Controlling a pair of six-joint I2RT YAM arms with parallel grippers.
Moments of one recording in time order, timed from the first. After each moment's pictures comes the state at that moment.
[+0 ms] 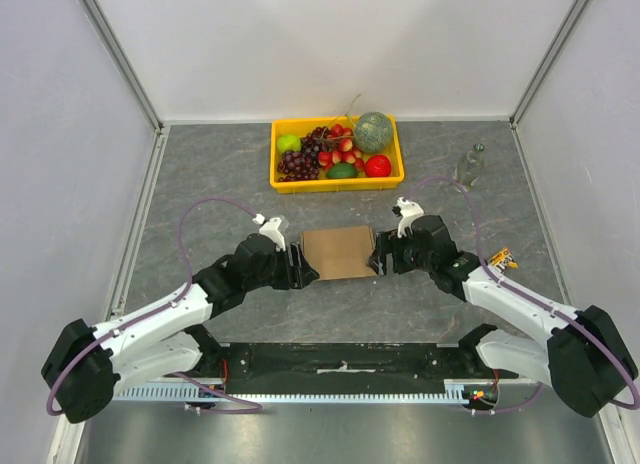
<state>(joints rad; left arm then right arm) -0.78 0.96 0.48 -0.14 0.06 -0.72 0.57 1.10 0.51 -0.08 -0.13 0.35</state>
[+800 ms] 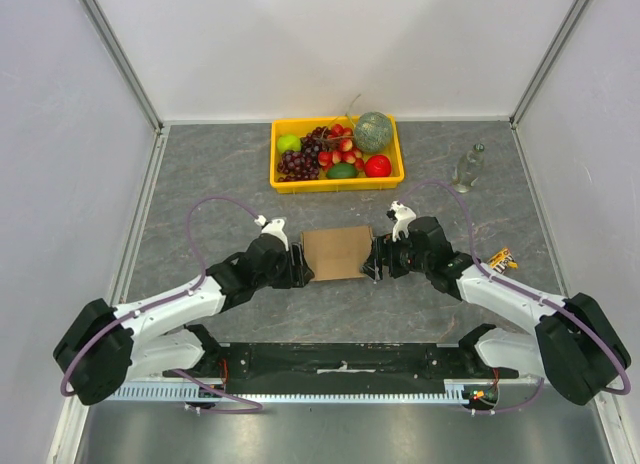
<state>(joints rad) -0.78 1.09 0.49 -0.13 -0.07 -0.71 0.56 1.17 0.48 0.02 -0.28 0.38</state>
